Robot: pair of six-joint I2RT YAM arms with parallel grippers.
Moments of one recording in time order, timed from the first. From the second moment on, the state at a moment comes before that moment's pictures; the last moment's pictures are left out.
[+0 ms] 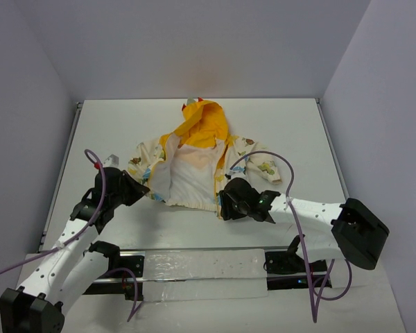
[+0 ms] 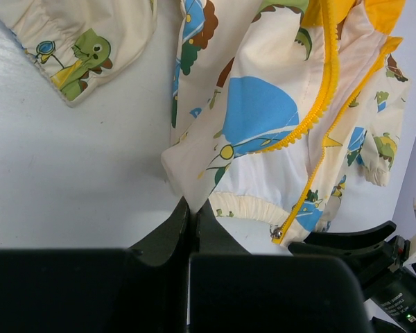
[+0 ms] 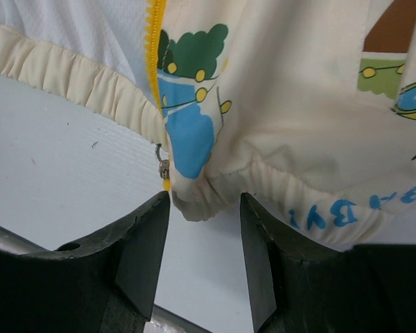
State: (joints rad) left arm -0.32 0.74 0.51 -0.43 0.04 -0.86; right arm 0.89 1.27 0.56 -0.23 0.09 0.63
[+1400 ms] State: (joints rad) left arm -0.33 0.91 0.53 0.08 0.44 -0.91; right arm 0.90 1.08 0.89 -0.26 -0.02 0.50
